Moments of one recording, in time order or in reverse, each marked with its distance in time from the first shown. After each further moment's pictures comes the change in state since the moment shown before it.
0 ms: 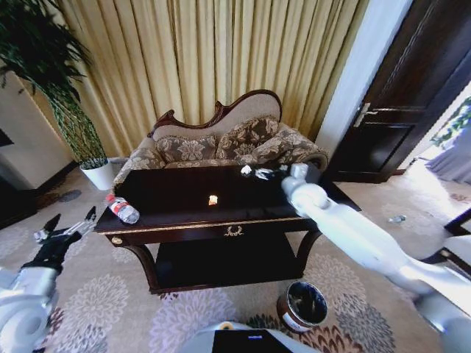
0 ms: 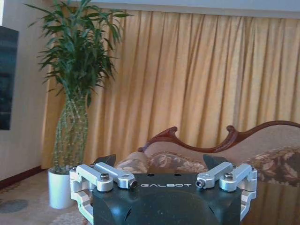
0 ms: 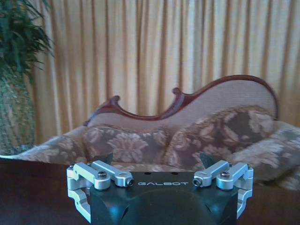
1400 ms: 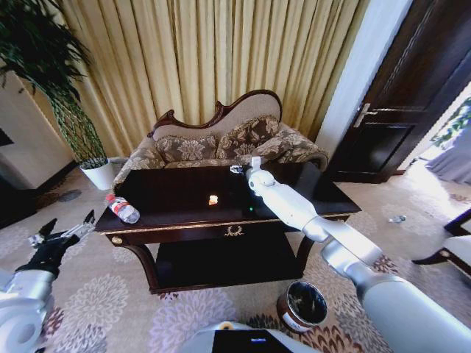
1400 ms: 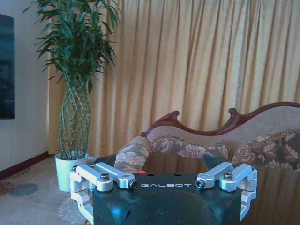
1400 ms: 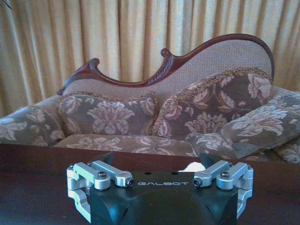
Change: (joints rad) left arm 0.005 0.023 -0.027 -0.103 -0.025 0.176 -0.085; right arm 0.193 0.448 -0.072 -0.712 -0.158 0.011 -0.067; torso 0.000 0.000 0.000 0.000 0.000
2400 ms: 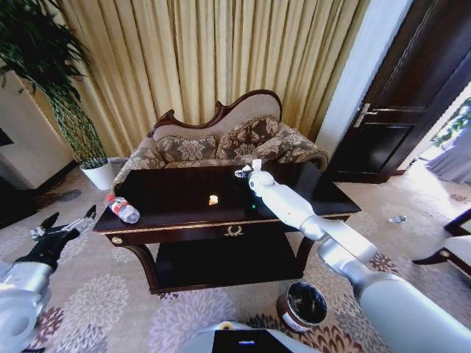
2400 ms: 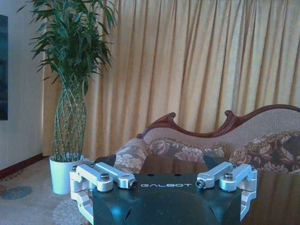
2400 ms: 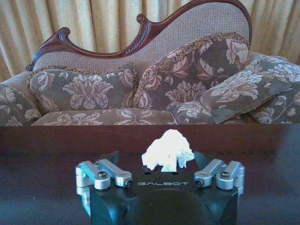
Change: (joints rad) left arm -0.013 0.045 -0.006 0.035 -0.040 -0.013 0.002; right arm 0.015 0.022 0.013 -0.040 0.085 -0.123 0.107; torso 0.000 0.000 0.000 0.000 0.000
